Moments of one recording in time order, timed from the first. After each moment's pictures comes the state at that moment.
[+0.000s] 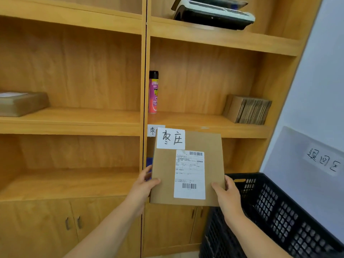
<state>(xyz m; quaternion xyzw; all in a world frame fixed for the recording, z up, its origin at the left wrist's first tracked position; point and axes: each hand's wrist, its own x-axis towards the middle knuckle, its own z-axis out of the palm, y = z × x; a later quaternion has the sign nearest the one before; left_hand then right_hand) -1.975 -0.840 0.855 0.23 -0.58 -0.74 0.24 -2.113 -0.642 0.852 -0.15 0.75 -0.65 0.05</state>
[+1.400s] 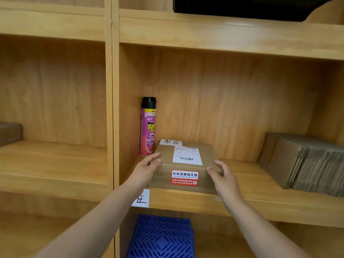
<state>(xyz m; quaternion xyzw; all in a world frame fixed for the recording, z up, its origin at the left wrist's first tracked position) -2.329 -1.049 0.969 0.29 -0.69 -0.58 0.33 -2.494 -0.884 0.961 -0.27 0.74 -0.61 0.03</state>
